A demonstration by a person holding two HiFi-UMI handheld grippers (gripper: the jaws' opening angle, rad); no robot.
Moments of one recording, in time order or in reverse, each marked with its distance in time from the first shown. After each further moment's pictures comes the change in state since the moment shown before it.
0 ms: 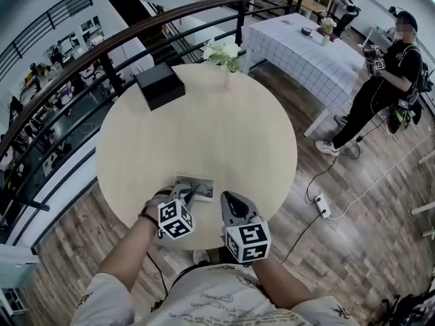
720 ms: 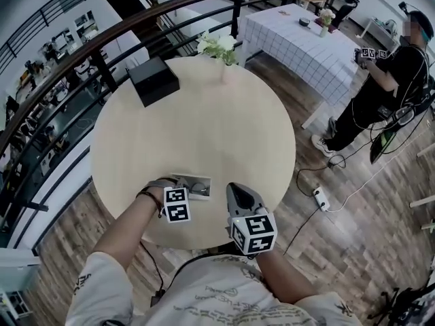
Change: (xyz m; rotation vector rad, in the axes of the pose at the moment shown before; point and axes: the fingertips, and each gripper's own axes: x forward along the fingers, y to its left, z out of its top) left arm 0.061 -0.017 -0.047 0.325 0.225 -0.290; right arm 0.012 -0.035 0.005 0.035 0.023 -0.047
